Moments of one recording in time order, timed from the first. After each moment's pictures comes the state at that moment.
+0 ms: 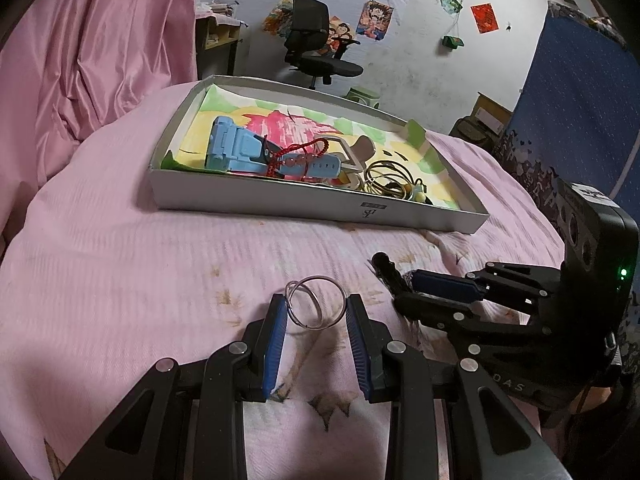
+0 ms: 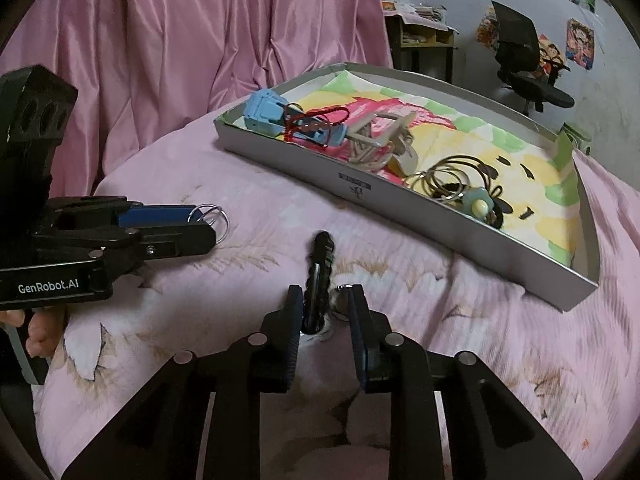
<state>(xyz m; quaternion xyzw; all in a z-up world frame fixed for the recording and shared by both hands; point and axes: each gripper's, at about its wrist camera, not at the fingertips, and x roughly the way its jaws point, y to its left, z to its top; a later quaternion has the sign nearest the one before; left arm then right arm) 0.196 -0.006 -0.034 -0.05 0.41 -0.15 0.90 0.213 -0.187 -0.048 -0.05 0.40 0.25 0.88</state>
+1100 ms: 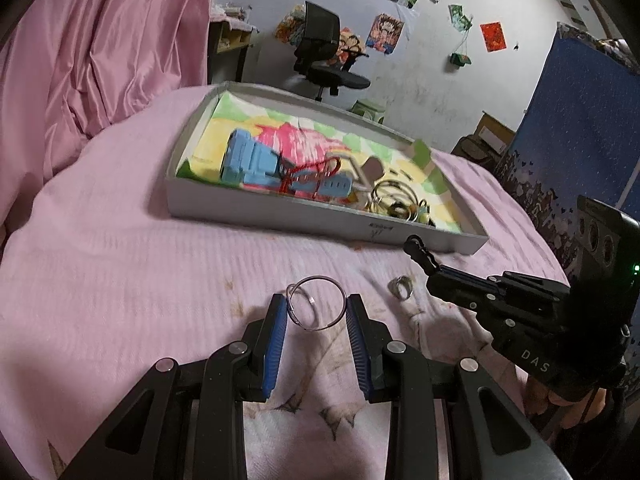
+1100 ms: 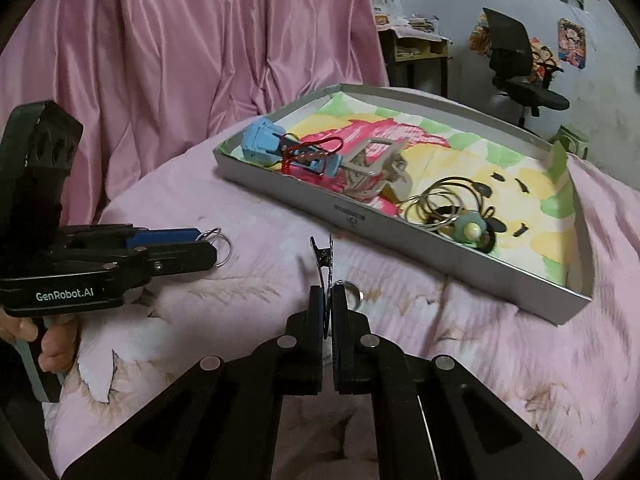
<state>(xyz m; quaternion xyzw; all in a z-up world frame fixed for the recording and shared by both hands) 0.200 0.006 -0.028 -0.08 0.39 -0.15 0.91 0.214 -0.202 -0.034 -0.01 0.37 0.25 0.90</state>
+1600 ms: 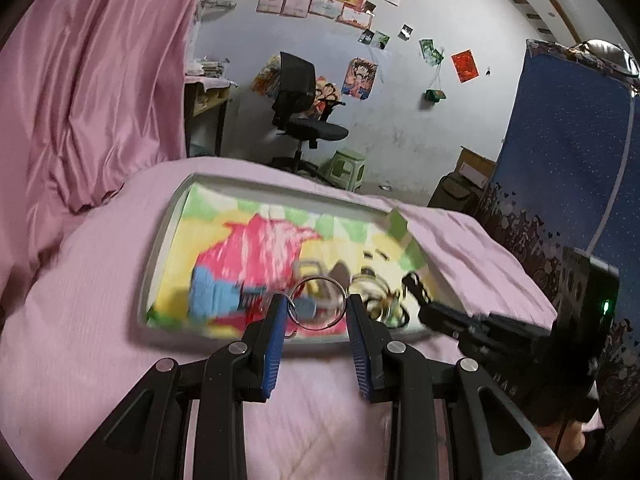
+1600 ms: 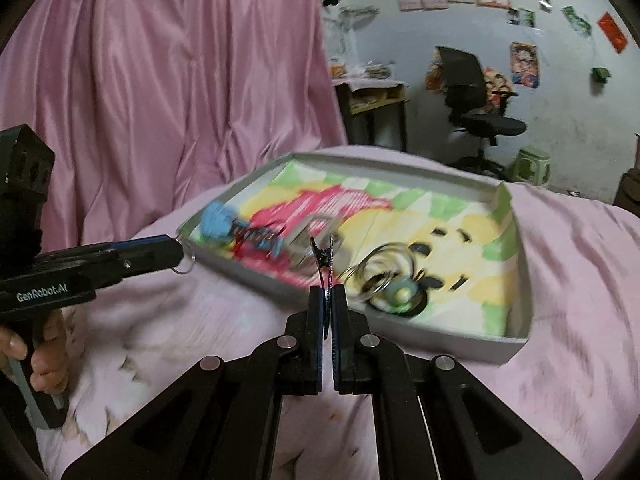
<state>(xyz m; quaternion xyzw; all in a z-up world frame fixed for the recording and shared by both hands) 0.245 -0.016 0.024 -0.07 0.30 -0.17 0.94 0.231 -0.231 -0.007 0.03 0.29 0.17 0.94</state>
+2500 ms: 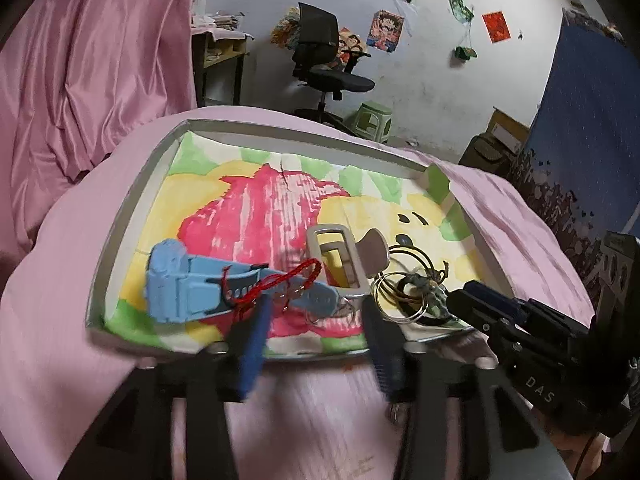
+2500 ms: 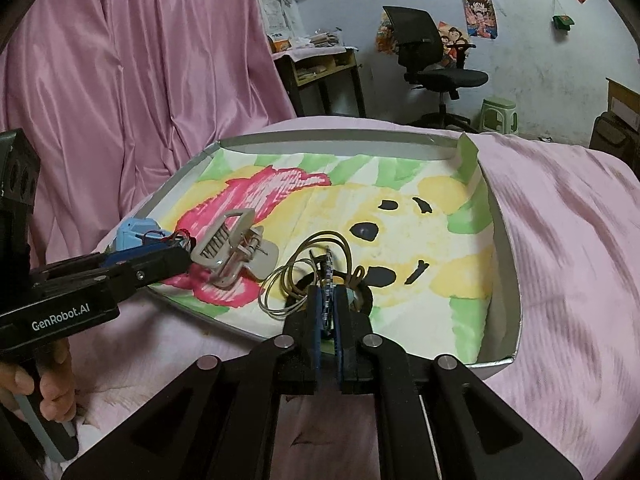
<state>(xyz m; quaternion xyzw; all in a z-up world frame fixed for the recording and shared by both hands) 0.286 -0.038 -0.012 -0.05 0.39 -0.13 0.91 0.291 -0.249 -0.043 0.08 0.36 0.12 0.92</state>
